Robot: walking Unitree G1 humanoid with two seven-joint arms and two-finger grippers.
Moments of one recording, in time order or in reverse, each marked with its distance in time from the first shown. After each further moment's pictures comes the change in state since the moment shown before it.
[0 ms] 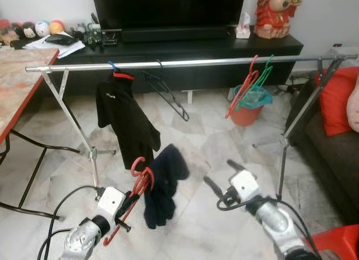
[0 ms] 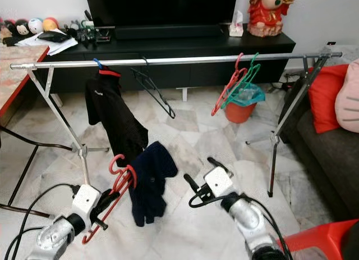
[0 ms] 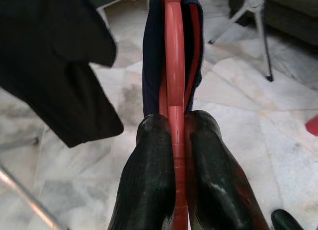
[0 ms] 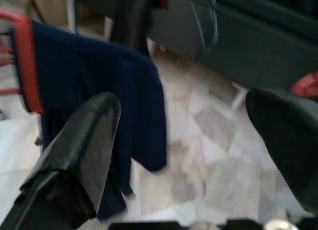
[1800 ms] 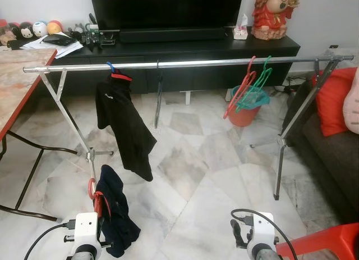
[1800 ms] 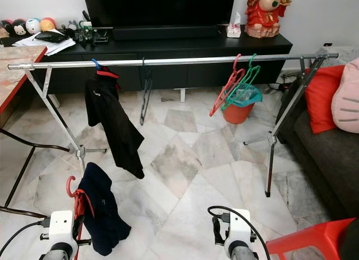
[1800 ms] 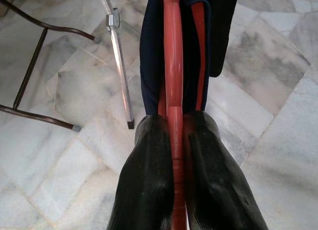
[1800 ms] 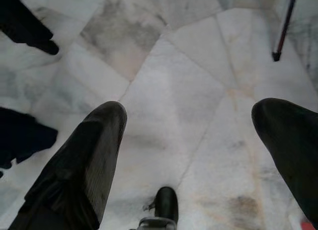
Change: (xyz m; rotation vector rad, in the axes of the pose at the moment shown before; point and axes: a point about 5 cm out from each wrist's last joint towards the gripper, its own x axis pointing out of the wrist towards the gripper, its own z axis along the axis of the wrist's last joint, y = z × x) left arm -0.044 -0.011 -0.063 -0.296 0.264 0.666; right arm -0.065 0.067 -0.102 0.597 0.654 -0.529
